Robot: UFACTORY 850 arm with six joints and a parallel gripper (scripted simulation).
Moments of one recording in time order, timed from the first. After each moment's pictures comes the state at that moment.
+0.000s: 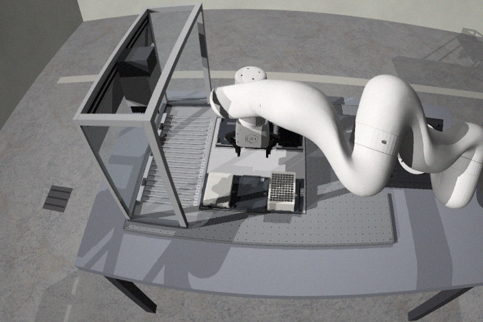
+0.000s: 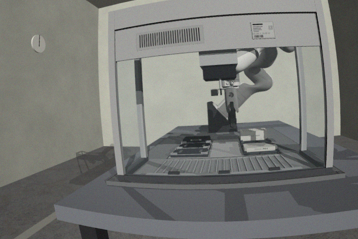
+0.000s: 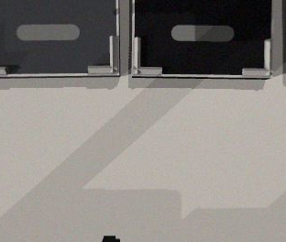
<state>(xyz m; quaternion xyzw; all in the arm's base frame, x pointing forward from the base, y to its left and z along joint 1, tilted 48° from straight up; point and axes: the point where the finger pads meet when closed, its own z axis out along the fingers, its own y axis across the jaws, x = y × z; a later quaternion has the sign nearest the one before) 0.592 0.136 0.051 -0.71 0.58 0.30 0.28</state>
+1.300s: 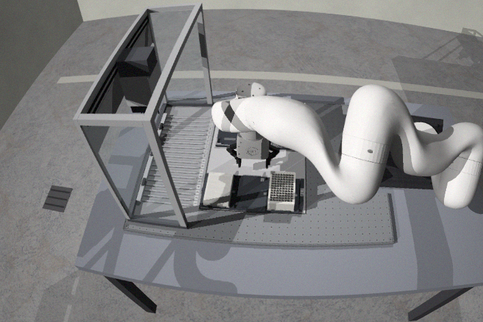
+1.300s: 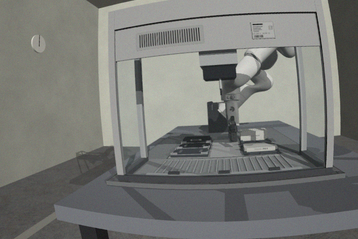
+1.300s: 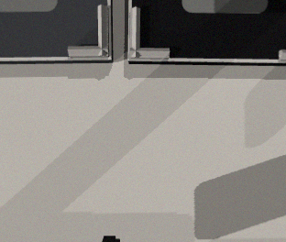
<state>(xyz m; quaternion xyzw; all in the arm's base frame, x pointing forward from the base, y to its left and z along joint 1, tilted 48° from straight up) 0.586 0.178 0.013 -0.71 0.58 0.30 0.28</state>
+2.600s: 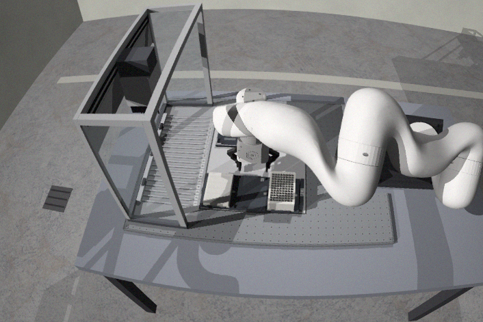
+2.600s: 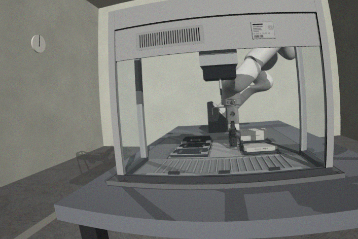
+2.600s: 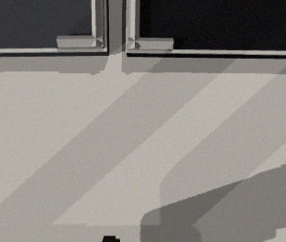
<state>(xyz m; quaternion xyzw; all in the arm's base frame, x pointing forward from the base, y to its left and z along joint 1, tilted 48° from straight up) 0.585 0.192 -0.001 -0.71 0.58 0.30 0.28</state>
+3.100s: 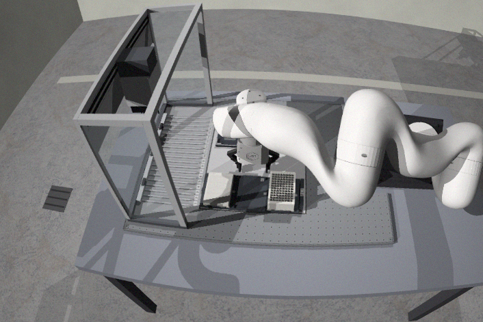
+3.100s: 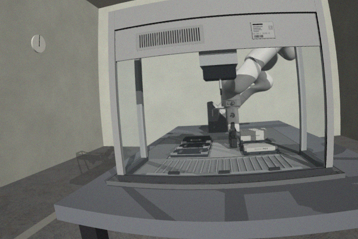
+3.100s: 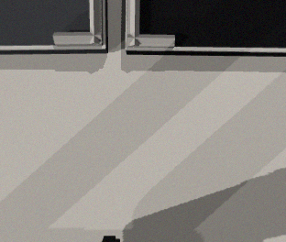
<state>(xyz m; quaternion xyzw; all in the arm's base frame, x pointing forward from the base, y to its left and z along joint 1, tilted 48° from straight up) 0.584 0.196 -0.004 -0.71 0.58 0.30 0.28</state>
